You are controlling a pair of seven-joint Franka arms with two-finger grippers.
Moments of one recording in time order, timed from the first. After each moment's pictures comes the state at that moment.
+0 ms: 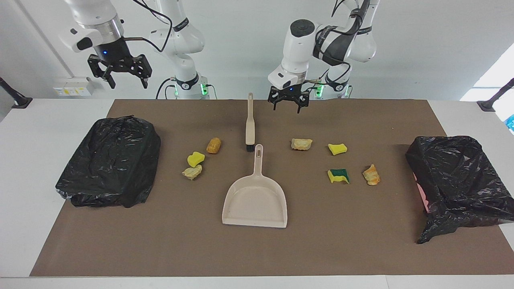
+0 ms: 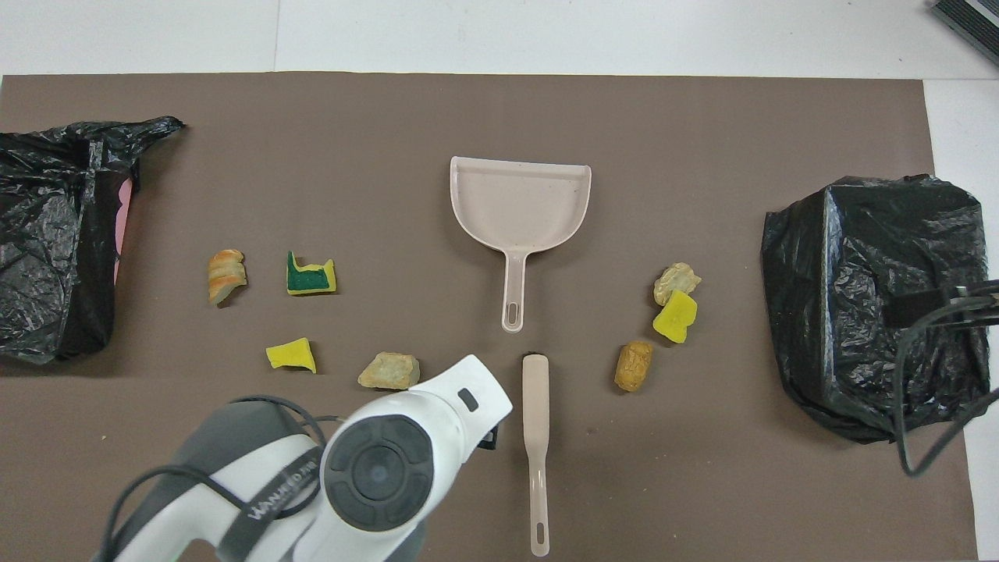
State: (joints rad) left arm -0.87 -0.12 0.04 -2.19 -0.02 2.11 -0.62; right arm 0.05 -0.14 -0.01 -1.68 -0.04 1.53 -0.05
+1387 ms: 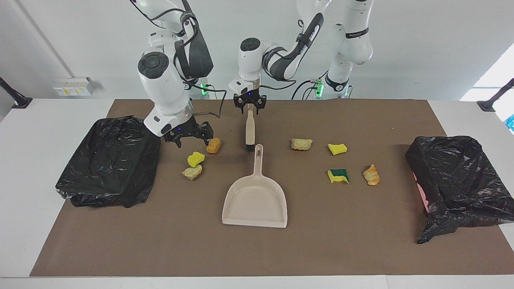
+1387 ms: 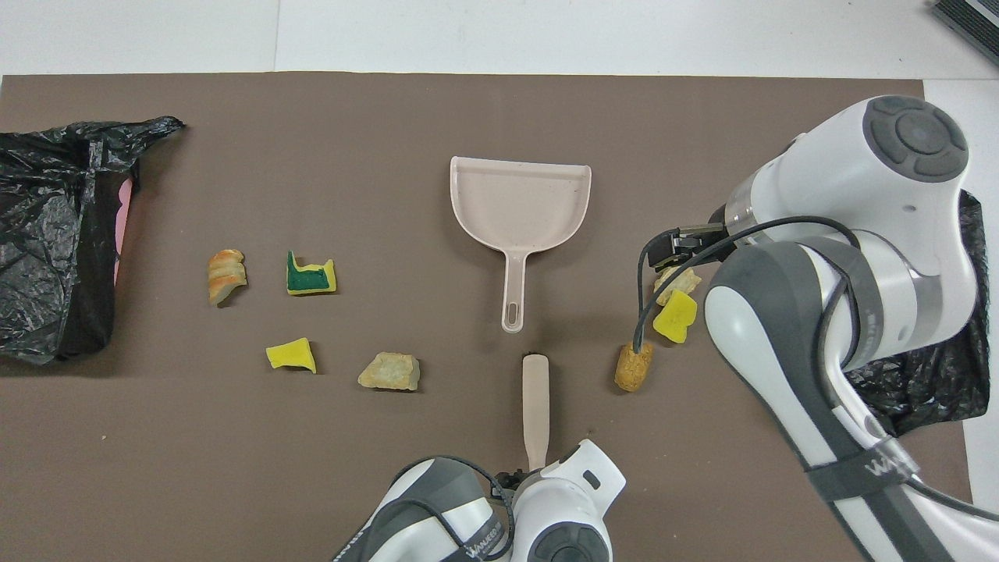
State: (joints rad) left arm -1.14 0.11 0.05 -2.18 -0.02 2.33 -0.96; right arm 0.22 0.16 -0.01 -1.73 0.08 1.85 0.16
